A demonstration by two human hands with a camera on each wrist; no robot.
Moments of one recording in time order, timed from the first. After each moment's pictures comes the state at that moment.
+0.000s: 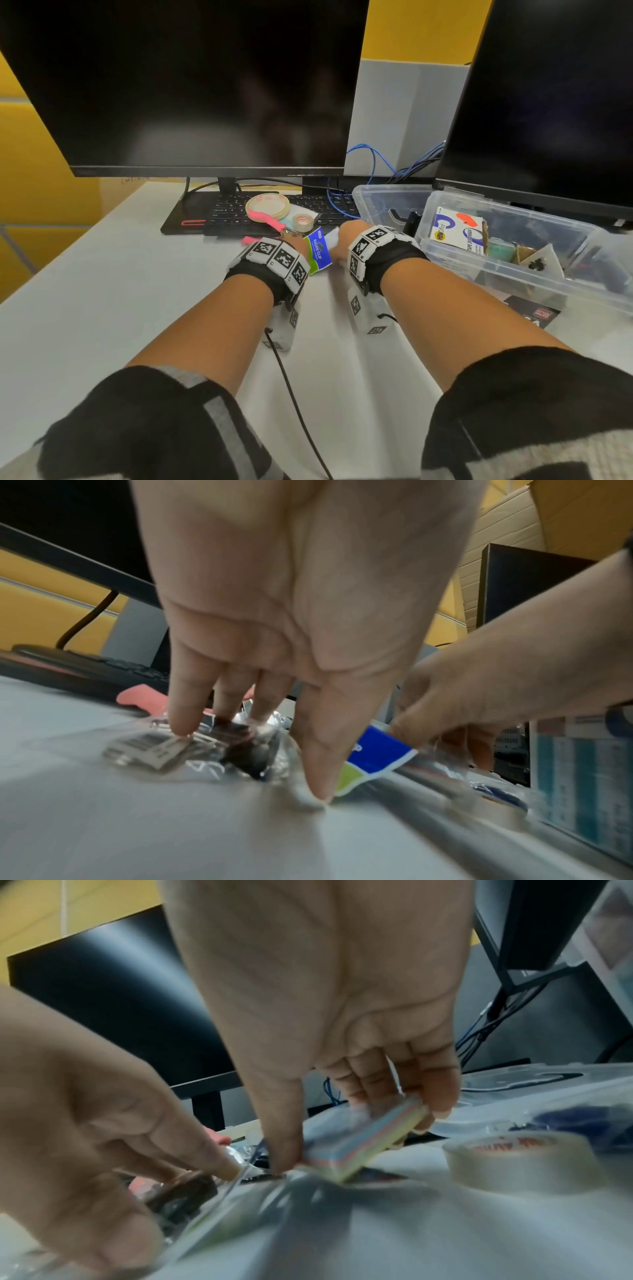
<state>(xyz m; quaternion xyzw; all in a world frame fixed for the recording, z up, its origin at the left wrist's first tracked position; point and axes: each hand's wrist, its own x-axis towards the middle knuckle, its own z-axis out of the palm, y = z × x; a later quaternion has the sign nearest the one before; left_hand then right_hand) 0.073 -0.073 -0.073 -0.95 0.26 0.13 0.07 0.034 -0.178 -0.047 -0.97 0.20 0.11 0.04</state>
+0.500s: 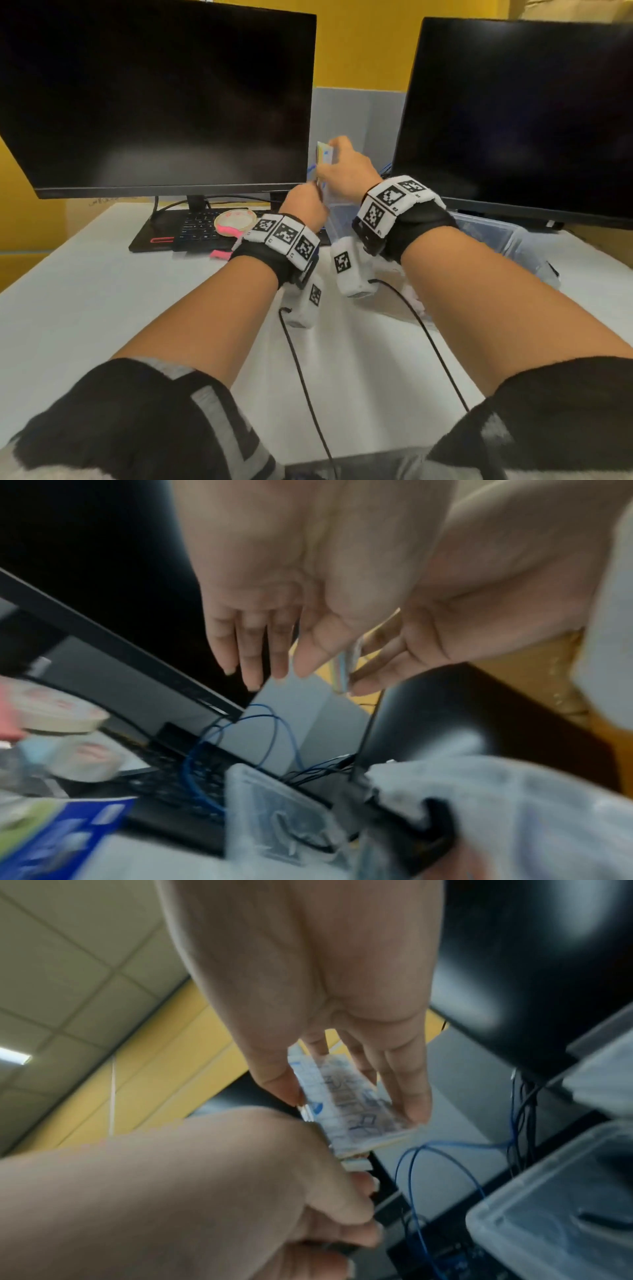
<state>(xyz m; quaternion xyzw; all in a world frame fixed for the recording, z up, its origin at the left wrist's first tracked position) 0.010 -0.120 0.013 -0.90 0.29 -0.05 -0.32 -0.033 -0.200 0.062 -0.90 0.14 -0.21 0.34</state>
